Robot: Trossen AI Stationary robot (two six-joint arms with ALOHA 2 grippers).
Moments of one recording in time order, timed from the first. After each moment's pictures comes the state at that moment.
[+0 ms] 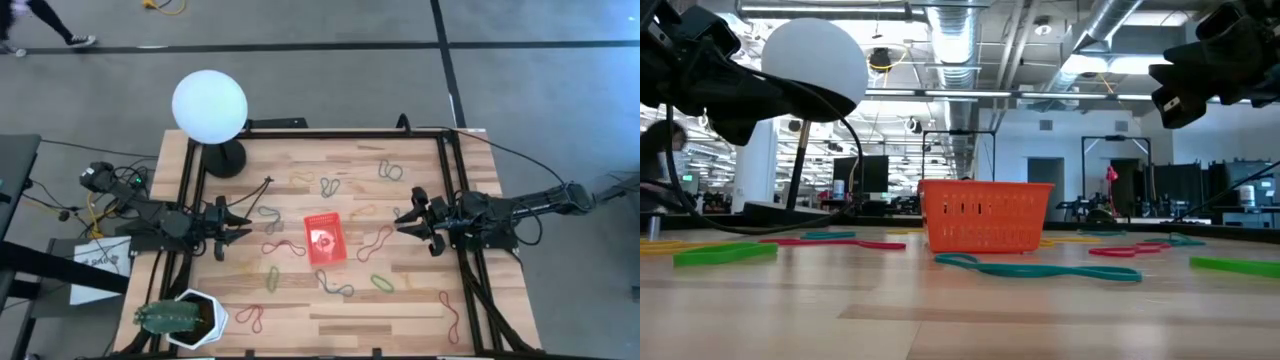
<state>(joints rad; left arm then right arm) -0.51 0.25 0.01 0.09 -0.61 -0.34 0.13 0.30 0.01 0.31 -0.07 0.18</state>
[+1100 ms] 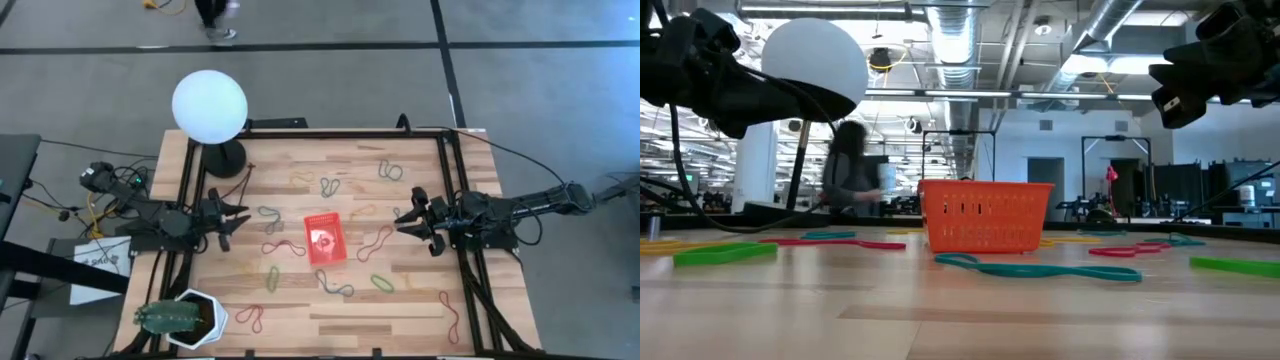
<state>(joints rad) -0.51 0.25 0.02 0.08 -0.85 -0.27 0.14 0.30 0.01 0.31 -0.07 0.18</state>
